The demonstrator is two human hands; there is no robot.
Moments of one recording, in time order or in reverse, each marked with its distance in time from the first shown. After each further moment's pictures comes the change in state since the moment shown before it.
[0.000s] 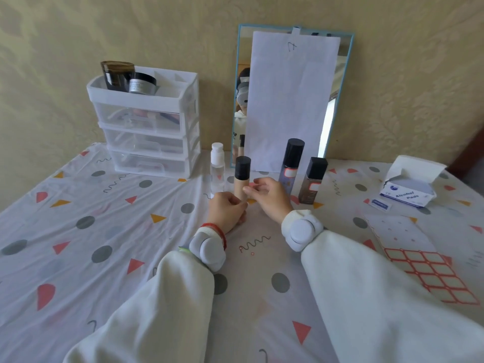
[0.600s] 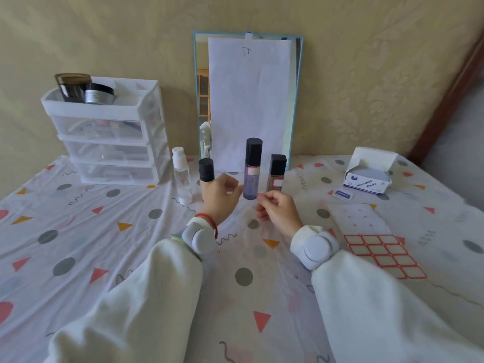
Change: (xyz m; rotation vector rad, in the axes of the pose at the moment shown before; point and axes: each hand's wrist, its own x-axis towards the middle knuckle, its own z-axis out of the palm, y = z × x) left_hand 0.005 0.042 0.049 0.145 0.055 0.342; right_hand -0.049 0.032 -0.068 0.282 0.135 0.094
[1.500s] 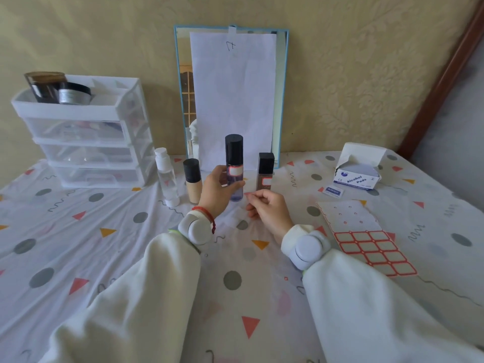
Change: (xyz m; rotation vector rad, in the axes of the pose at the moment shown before) left_hand 0.016 0.007 0.017 -0.186 -0.081 -0.008; right_hand -0.002 -0.003 -0.001 0.009 0.015 0.020
